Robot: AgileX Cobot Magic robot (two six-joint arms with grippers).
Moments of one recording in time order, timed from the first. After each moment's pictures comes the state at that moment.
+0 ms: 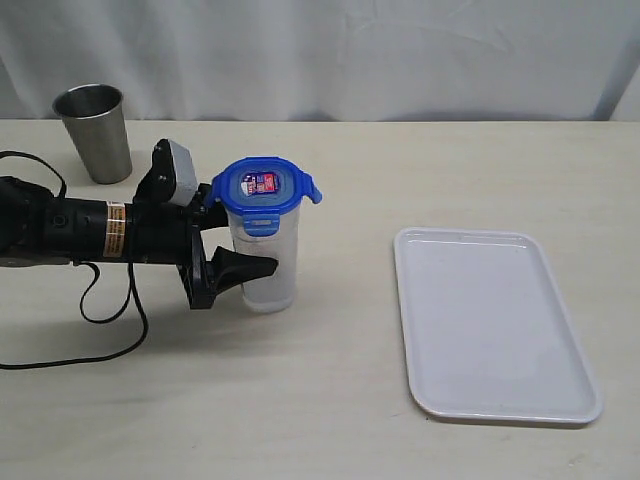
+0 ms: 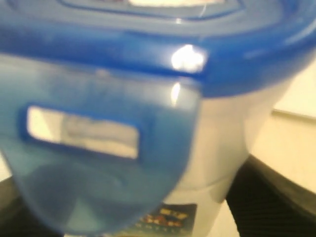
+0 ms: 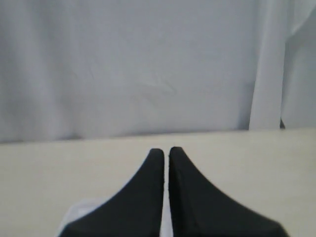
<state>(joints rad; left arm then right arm) -0.18 2.08 -0.92 1.33 -1.00 -0.50 -0.03 0.00 0.00 -0.06 0.06 0.09</state>
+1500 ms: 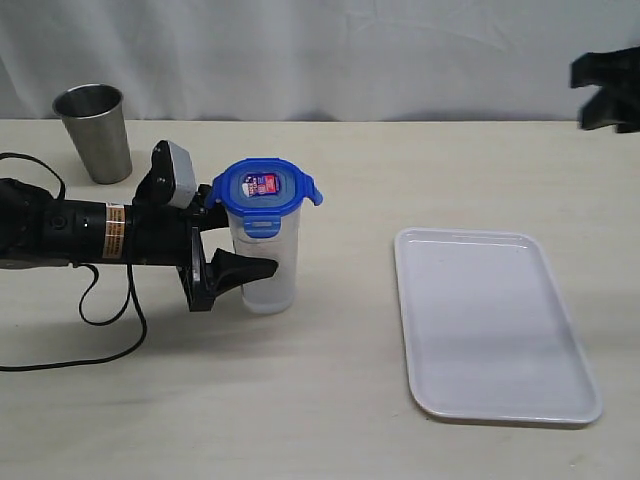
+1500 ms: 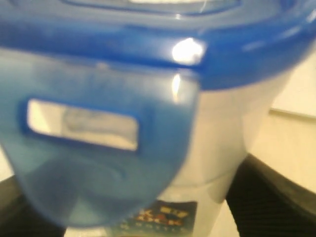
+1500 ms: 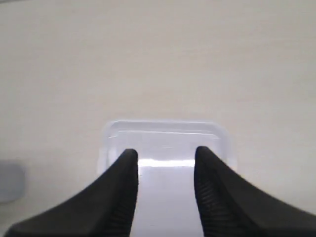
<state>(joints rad) -0.18 2.08 -0.92 1.33 -1.00 -0.48 -0.03 1.44 -1.22 0.25 0.79 -0.10</state>
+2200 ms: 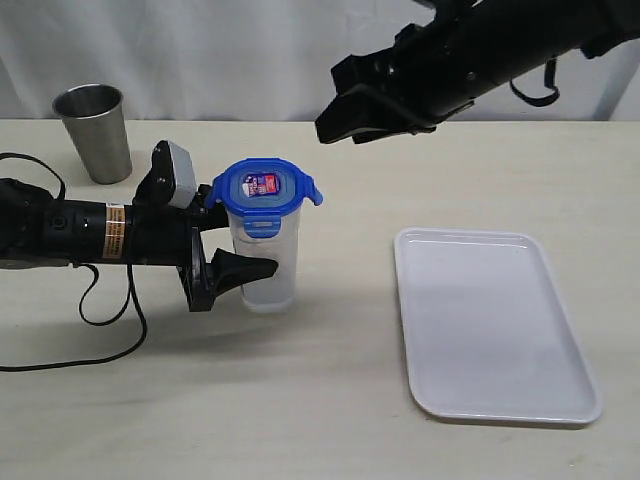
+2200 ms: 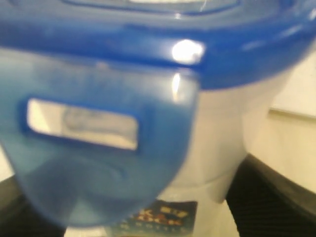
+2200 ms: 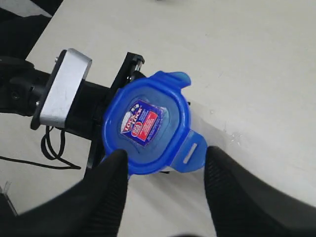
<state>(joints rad) -0.18 2.08 -0.92 1.33 -1.00 -0.48 0.32 1.71 -1.44 0.73 0.92 -0.48</state>
